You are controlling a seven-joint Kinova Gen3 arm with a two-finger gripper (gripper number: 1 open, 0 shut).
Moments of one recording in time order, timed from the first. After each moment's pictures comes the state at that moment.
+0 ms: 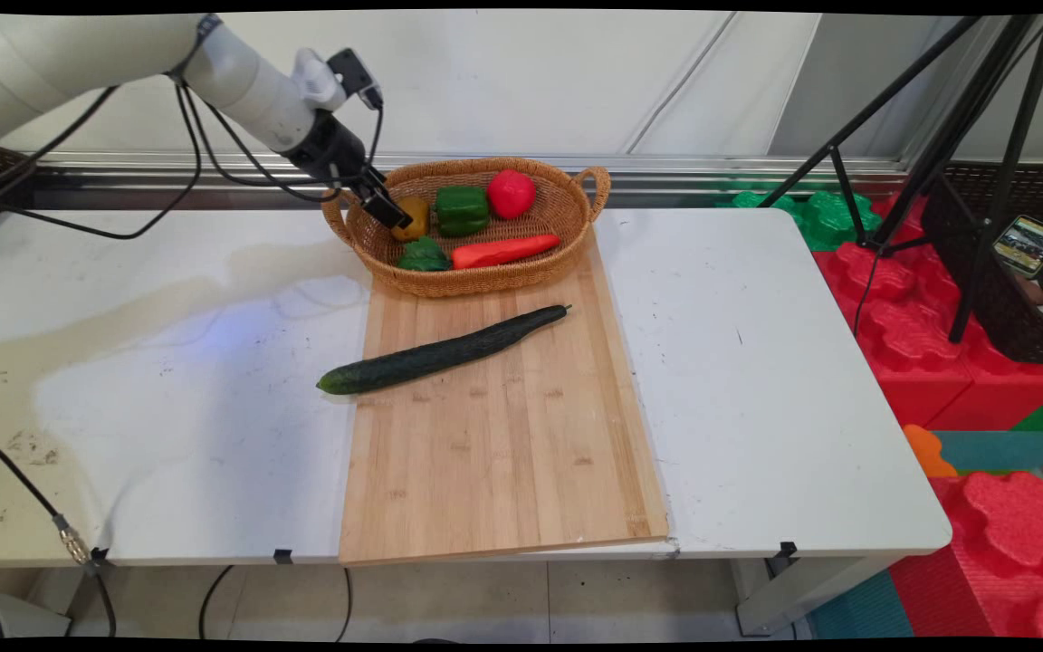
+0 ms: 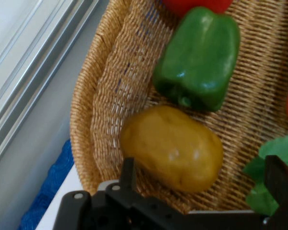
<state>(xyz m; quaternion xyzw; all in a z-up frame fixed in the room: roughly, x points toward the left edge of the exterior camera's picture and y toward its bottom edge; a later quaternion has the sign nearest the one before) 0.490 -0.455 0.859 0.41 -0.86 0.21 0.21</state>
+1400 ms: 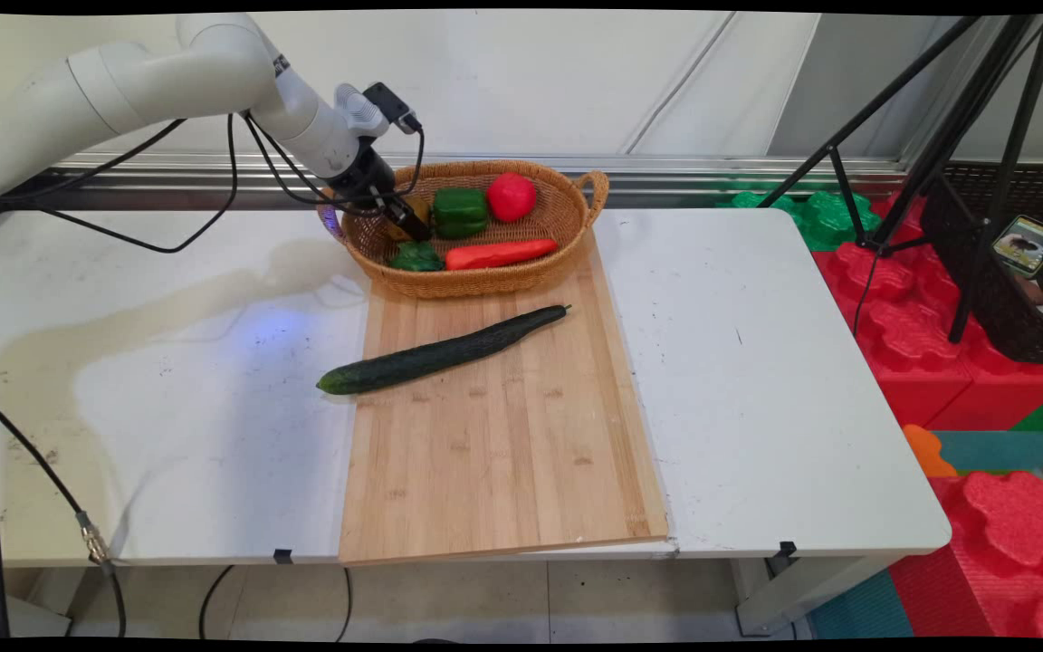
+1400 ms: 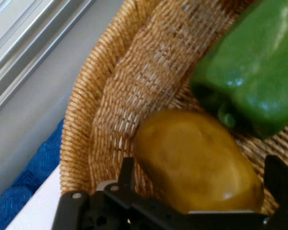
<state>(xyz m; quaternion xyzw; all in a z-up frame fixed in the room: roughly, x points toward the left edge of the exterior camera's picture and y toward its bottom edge) 0.469 -0.492 0.808 0.49 -0.83 0.20 0.18</state>
